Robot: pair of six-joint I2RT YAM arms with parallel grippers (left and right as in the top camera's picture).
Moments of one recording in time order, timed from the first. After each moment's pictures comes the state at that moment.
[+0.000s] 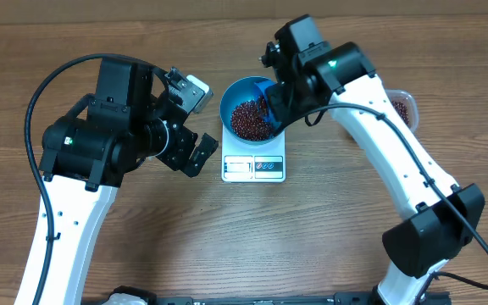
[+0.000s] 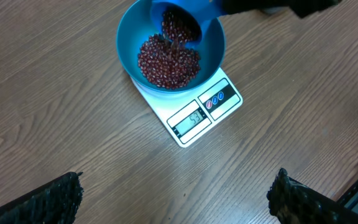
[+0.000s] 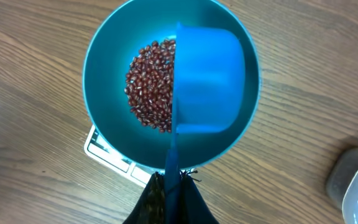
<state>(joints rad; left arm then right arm) -0.26 1.36 1.59 -1.23 0.29 0.29 0.49 1.90 1.90 -1.19 -0.07 0.04</state>
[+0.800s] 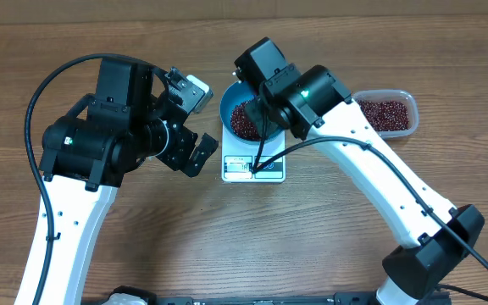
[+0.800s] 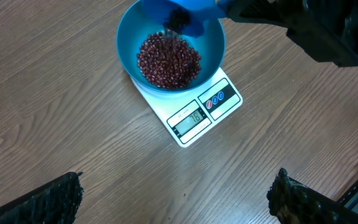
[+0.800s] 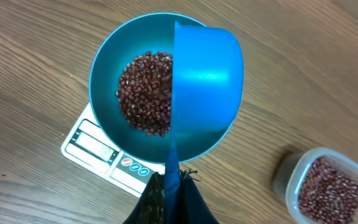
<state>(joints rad) -0.26 1.36 1.59 -1.23 0.29 0.29 0.67 1.83 1.90 -1.21 0.24 0.04</state>
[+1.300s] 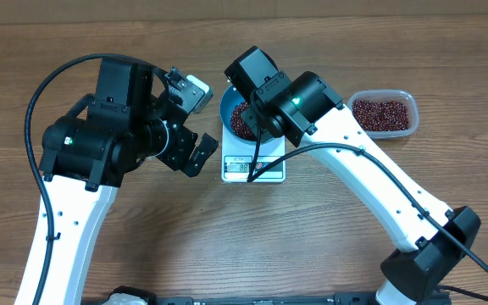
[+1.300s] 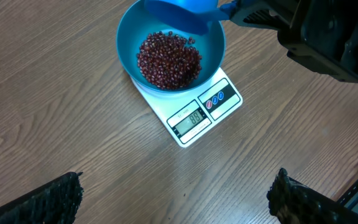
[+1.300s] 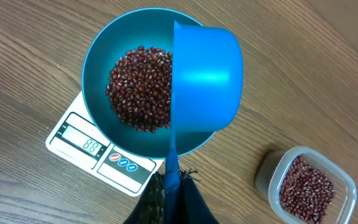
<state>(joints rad) -0.26 1.36 1.59 -1.23 0.29 0.29 0.70 1.83 1.90 -1.22 0.31 0.02</state>
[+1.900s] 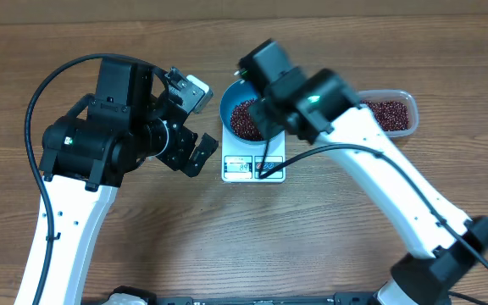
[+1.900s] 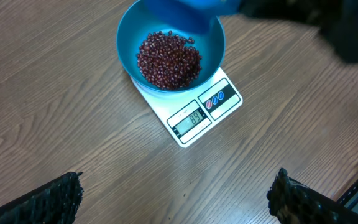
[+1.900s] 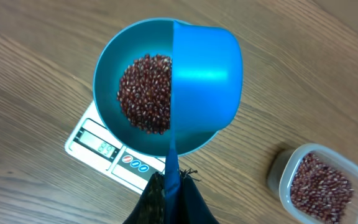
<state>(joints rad) -0.26 1.36 1.59 -1.23 0.29 0.29 0.64 1.77 1.90 -1.22 0.22 0.05</state>
